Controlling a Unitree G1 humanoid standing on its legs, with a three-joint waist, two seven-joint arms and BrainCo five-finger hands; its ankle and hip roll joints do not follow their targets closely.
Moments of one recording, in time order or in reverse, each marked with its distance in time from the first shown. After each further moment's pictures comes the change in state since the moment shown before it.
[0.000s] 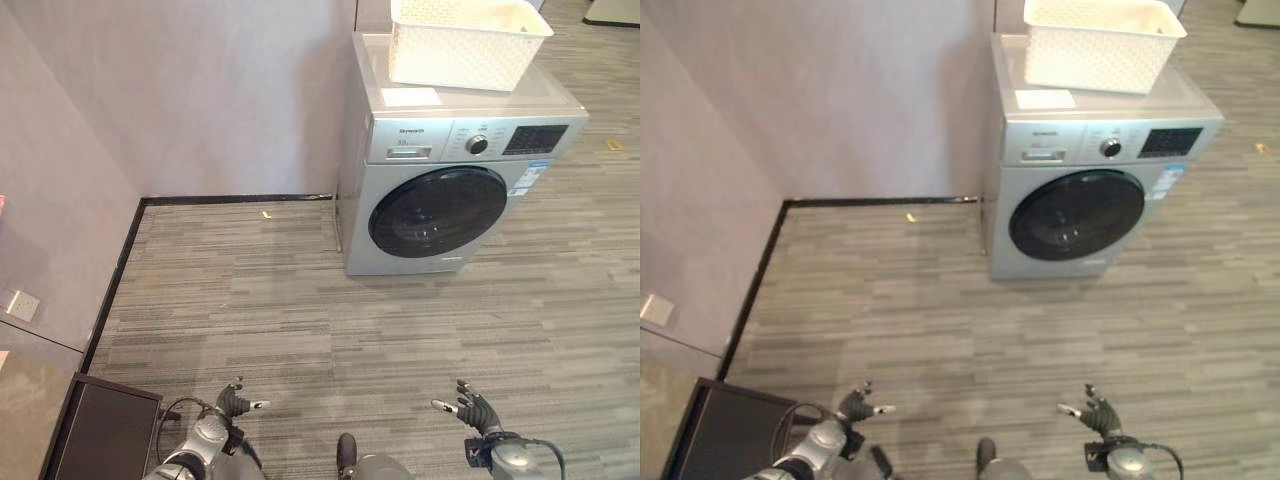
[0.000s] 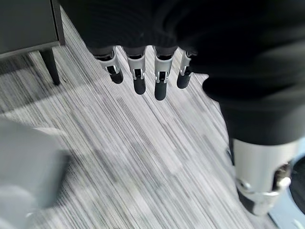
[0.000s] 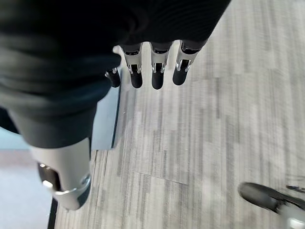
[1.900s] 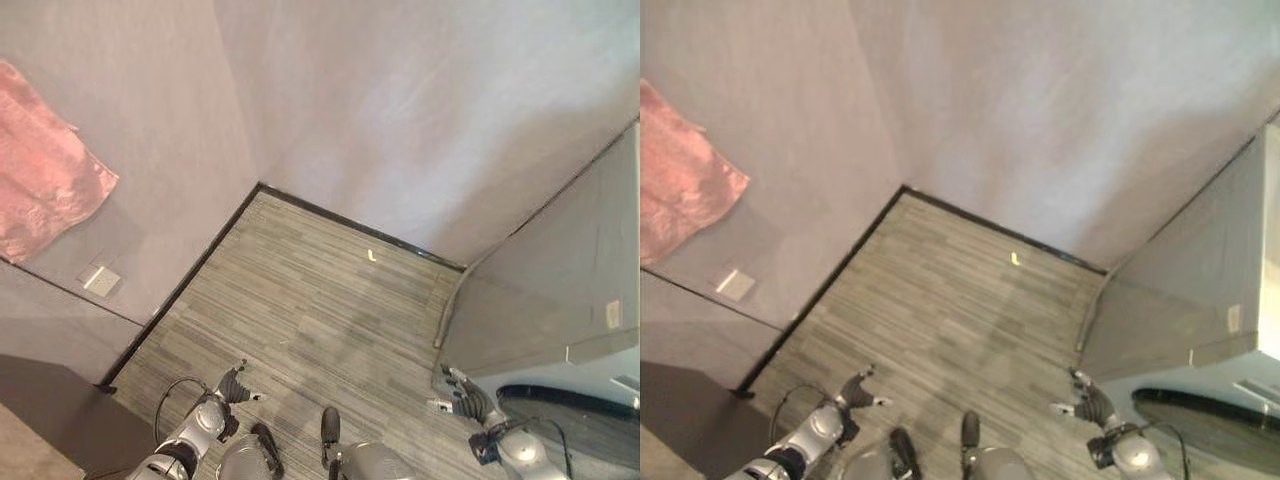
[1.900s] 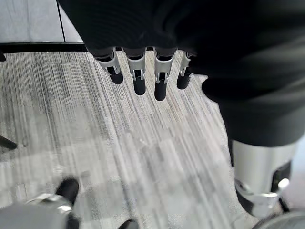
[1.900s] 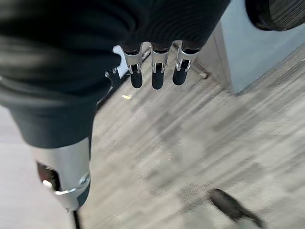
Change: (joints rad) left arm -0.066 0.055 -0.088 -0.114 0.126 -0.030 0.031; right arm 0.015 -0.106 0.120 -0.133 -0.156 -0.014 0.083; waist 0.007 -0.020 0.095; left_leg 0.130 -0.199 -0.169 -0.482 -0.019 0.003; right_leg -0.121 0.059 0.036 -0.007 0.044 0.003
